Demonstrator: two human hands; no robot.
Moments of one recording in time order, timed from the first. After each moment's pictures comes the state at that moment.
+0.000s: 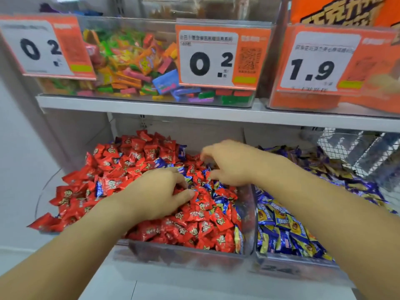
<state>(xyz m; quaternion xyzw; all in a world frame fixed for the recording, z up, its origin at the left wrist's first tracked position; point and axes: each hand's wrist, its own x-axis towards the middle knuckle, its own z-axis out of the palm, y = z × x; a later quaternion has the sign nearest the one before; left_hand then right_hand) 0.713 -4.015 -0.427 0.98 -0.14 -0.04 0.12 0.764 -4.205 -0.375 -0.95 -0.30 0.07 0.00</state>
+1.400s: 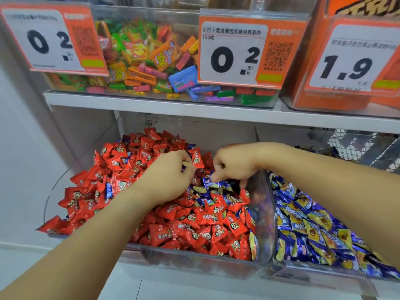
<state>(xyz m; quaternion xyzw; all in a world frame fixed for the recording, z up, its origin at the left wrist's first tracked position) 0.736 -4.015 -0.423 0.95 -0.06 0.05 0.30 0.802 -4.188 -0.383 -0.93 -0.25 0.28 0.02</state>
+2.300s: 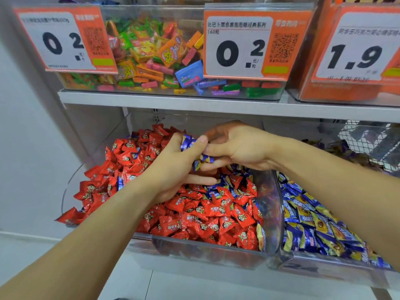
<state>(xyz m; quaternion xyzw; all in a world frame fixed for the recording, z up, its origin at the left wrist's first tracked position) 0.719 -4.028 -0.403 0.66 0.04 -0.07 0.75 0.779 -4.182 -0.379 -0.71 -0.18 0.31 0.60</state>
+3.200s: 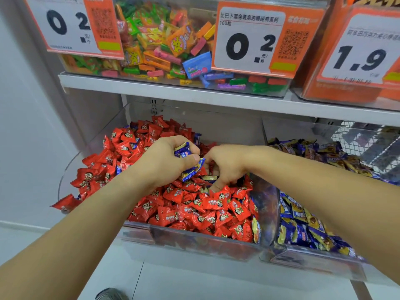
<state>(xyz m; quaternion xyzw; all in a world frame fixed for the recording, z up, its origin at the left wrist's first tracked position) 0.715 -4.003 -0.414 0.85 0.00 0.00 0.53 0.800 -4.167 -0.412 -0.91 -0.30 0.28 0.01</state>
